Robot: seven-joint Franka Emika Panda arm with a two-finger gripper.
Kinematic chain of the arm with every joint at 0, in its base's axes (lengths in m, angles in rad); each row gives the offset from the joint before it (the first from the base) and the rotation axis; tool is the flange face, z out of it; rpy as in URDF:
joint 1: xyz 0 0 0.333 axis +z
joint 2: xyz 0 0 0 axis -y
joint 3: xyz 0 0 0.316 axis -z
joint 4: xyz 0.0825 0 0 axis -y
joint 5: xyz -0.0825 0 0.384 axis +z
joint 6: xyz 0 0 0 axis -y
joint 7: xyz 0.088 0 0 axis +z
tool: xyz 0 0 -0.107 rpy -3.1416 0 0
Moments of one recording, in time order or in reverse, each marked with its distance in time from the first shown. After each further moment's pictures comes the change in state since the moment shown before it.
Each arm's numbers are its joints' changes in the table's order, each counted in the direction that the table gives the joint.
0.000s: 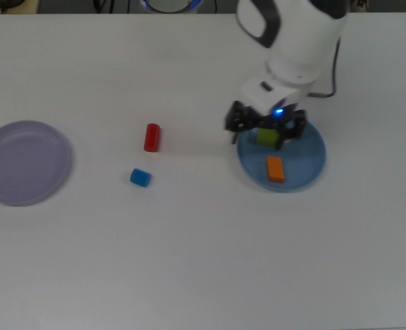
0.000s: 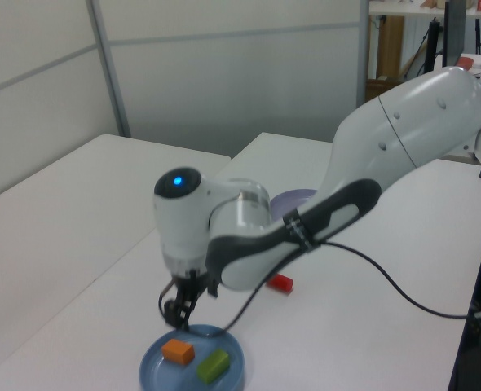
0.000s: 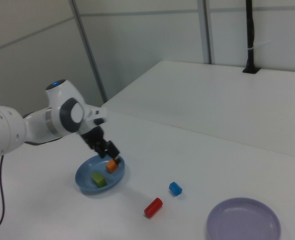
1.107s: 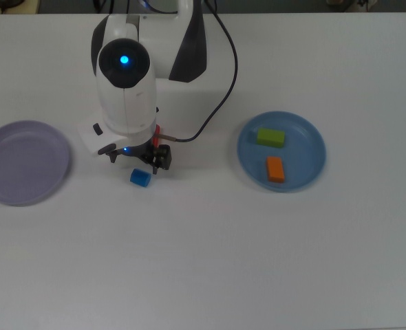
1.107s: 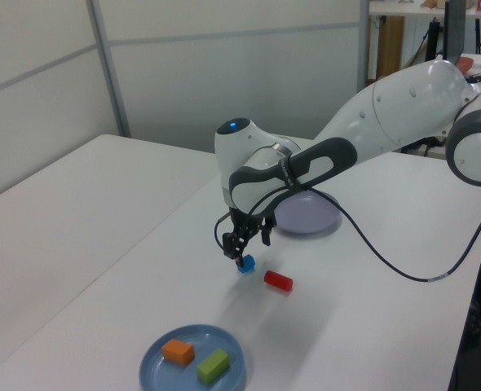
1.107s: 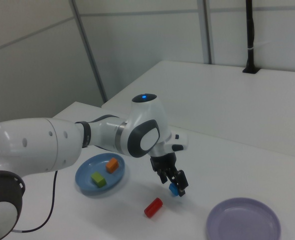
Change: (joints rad) arm -0.186 -0.101 0.226 0.047 0.232 -0.008 0.320
